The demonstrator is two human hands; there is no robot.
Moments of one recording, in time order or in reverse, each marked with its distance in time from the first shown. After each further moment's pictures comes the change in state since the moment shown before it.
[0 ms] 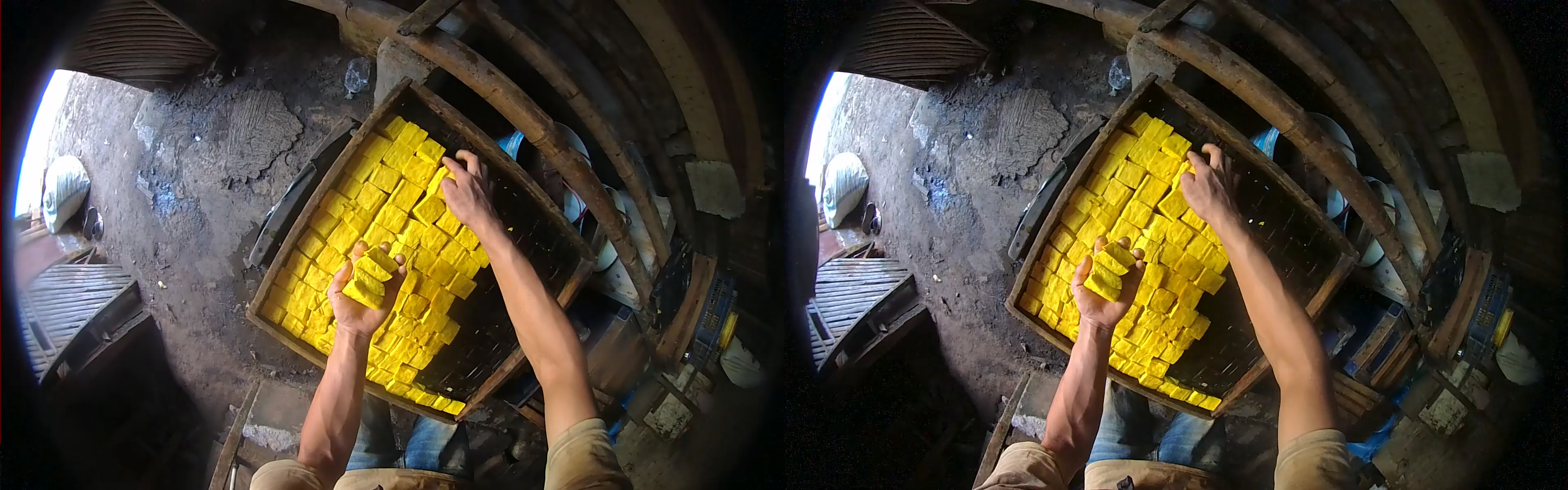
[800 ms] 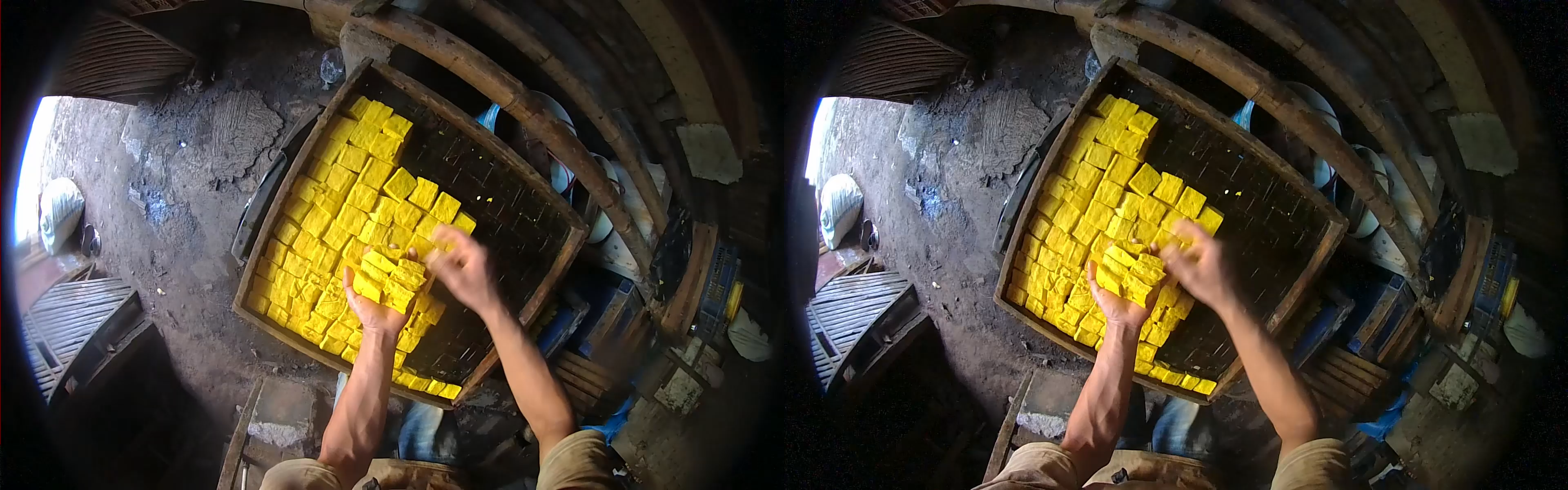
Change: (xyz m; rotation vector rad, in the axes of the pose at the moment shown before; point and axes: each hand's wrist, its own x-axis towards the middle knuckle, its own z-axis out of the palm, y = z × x) left_hand -0.016 -0.080 -0.027 -0.094 0.210 0.105; right_hand -0.172 -0.003 -0.032 0.550 -0.052 0.021
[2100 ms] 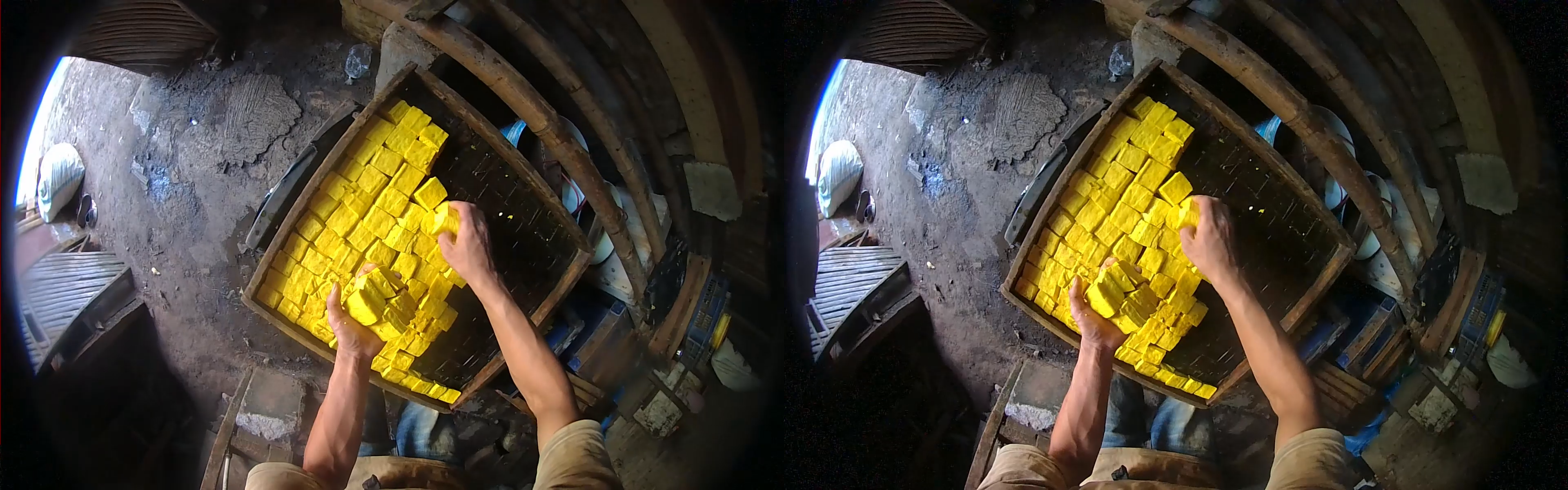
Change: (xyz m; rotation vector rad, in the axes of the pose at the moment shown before) left_hand -0.042 0.066 0.015 0.306 0.024 -0.033; right_hand 0.076 0.037 0.040 -0.689 0.264 -0.447
